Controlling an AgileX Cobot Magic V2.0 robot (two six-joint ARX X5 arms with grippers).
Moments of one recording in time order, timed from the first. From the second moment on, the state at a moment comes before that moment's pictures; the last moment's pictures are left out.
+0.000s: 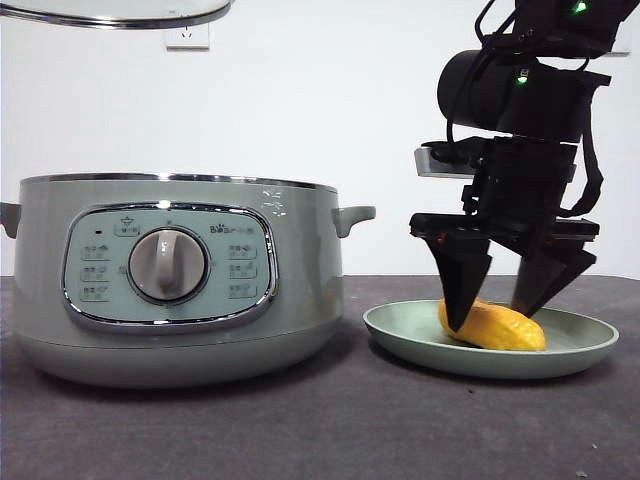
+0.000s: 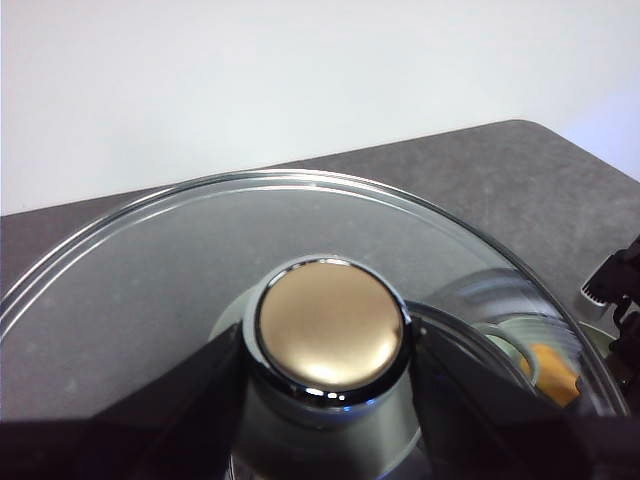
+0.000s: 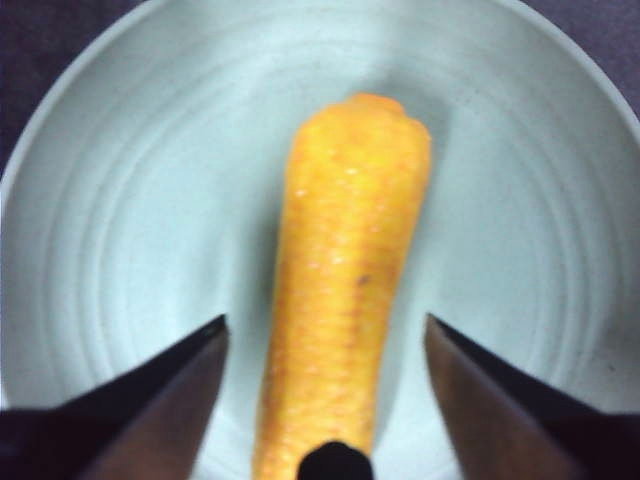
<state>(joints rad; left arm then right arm) -0.43 0.83 1.04 -0.48 -0.07 -0.07 0.45 1.73 1.10 -0.56 0.03 0.05</state>
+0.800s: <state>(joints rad) -0.51 1.21 1.04 -0.38 0.01 -0.11 0.44 1.44 1.10 -0.61 0.03 0.11</state>
